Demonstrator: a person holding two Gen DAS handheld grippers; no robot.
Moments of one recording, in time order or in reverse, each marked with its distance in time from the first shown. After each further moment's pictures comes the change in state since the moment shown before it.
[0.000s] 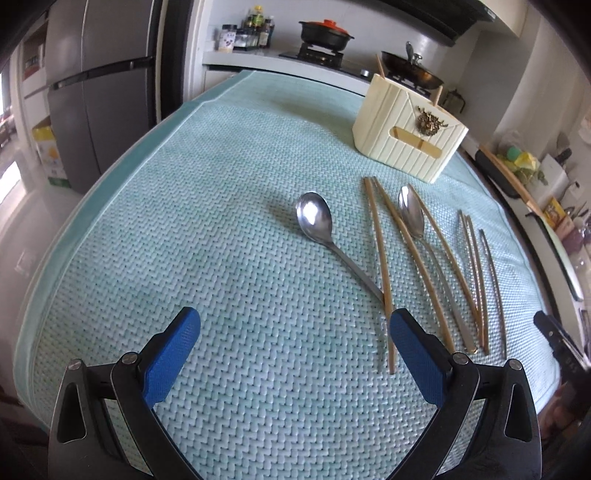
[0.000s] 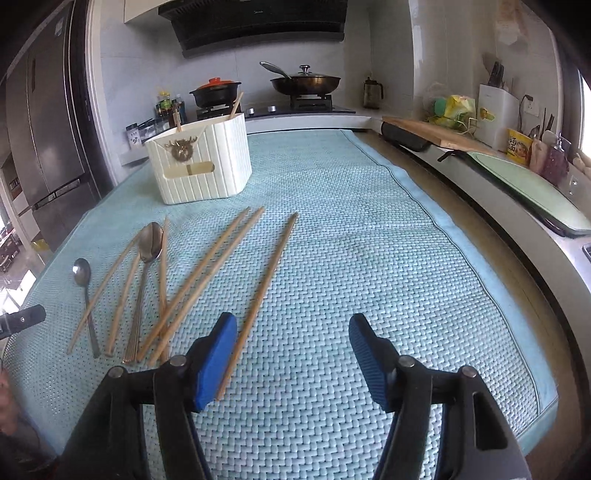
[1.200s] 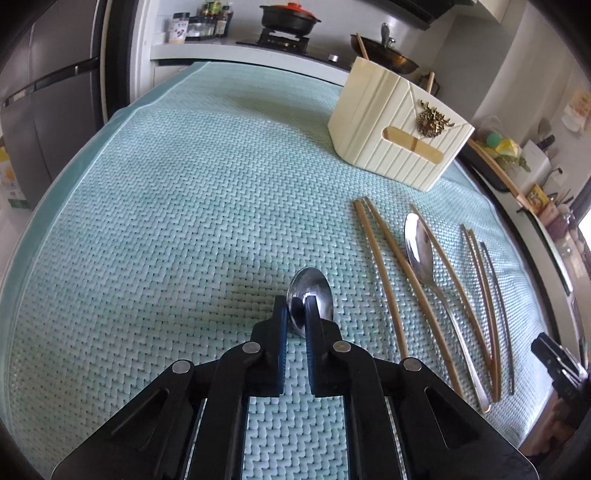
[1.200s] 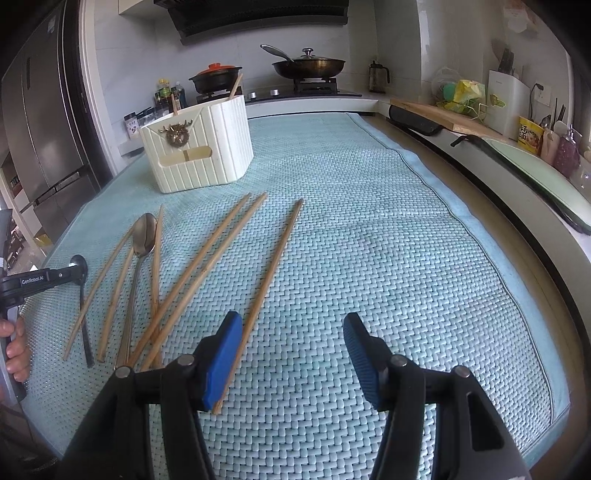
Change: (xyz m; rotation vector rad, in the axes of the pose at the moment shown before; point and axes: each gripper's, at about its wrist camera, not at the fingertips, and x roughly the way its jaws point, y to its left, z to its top) left arm 0.070 0.002 0.062 0.093 0.037 -0.133; right arm 0.023 -0.004 0.004 0.010 0.064 0.019
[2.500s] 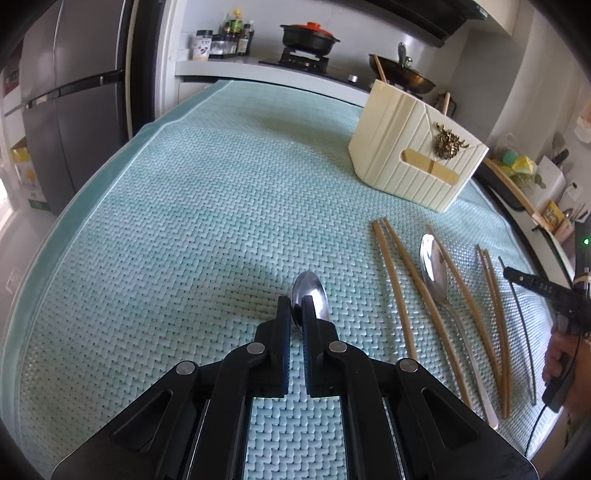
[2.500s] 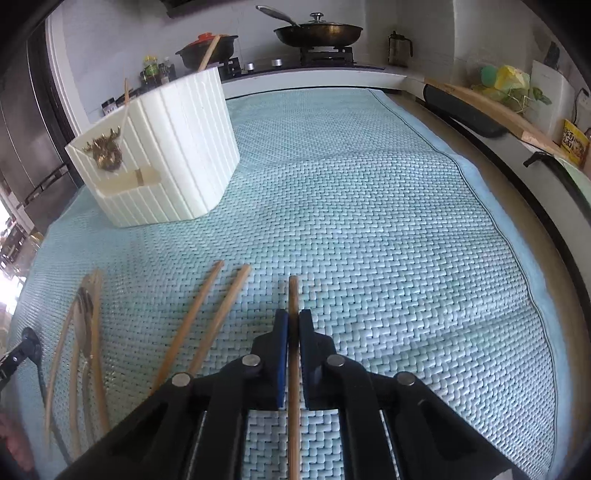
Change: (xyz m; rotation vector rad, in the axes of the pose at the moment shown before) left arm -0.012 0.005 0.002 -0.034 -0.086 0.072; right arm 0.113 0.004 0.104 0.006 0.112 0.052
